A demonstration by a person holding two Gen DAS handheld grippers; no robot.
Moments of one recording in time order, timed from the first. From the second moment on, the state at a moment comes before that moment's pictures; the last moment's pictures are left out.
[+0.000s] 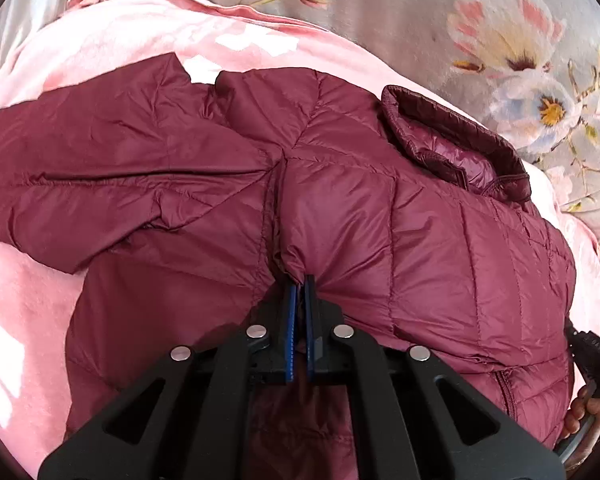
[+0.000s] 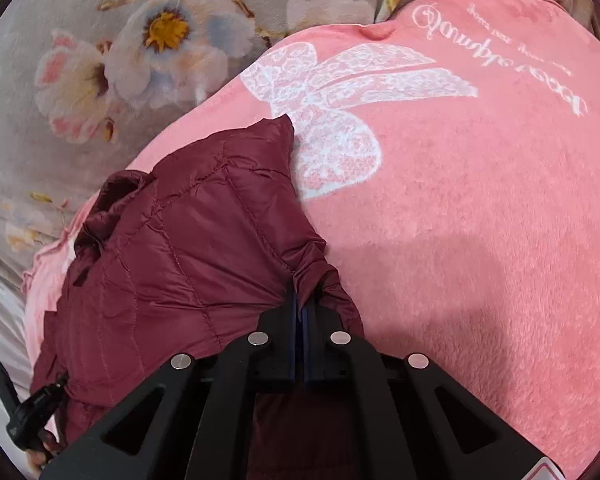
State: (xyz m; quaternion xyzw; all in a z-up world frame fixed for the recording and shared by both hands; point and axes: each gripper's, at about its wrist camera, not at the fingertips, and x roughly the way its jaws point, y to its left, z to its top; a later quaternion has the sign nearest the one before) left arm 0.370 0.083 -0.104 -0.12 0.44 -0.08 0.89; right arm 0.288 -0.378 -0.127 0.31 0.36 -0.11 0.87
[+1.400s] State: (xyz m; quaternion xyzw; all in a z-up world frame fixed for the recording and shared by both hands) left arm 0.295 0.318 -0.054 -0.27 0.34 0.08 0.90; right arm 0.321 -0.110 -0.119 0.04 0.41 0.03 0.91
